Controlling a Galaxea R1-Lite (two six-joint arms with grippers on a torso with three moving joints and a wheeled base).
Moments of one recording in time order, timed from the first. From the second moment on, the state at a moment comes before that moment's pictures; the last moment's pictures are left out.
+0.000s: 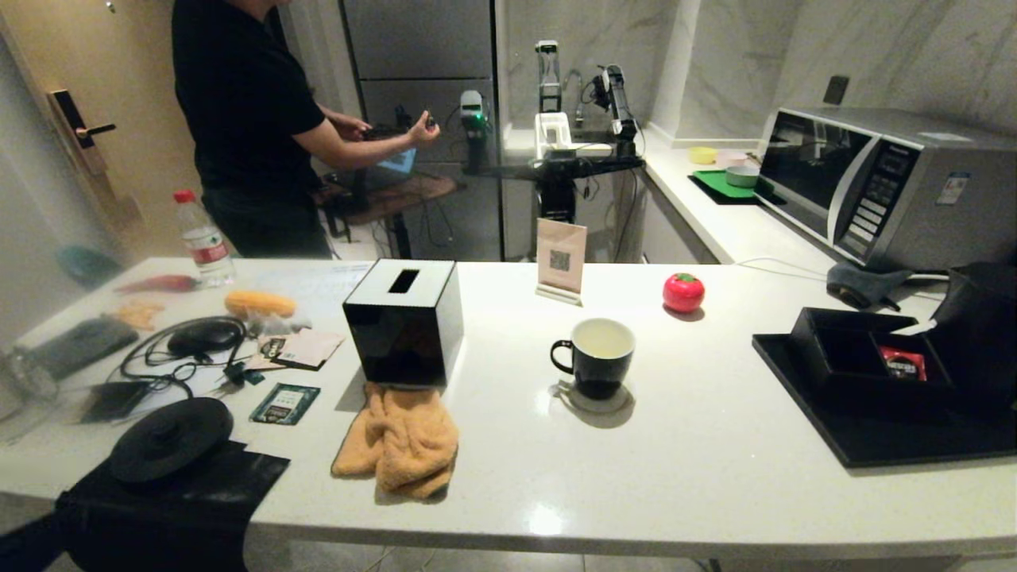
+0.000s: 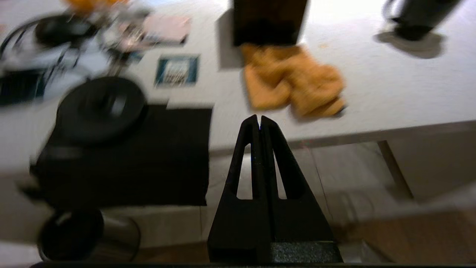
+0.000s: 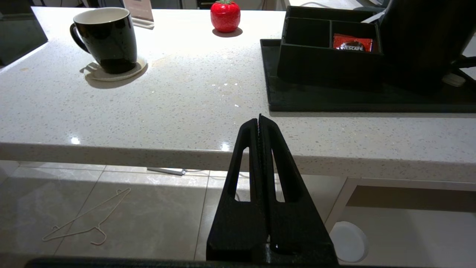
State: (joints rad) left arm -0.09 0.52 -0.40 0.18 -0.06 0.01; right arm 0.00 0.00 0.00 0.00 0.00 0.00
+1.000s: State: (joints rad) left arm 0.00 0.00 0.00 0.00 -0.02 -0.01; right arm 0.00 0.00 0.00 0.00 0.00 0.00
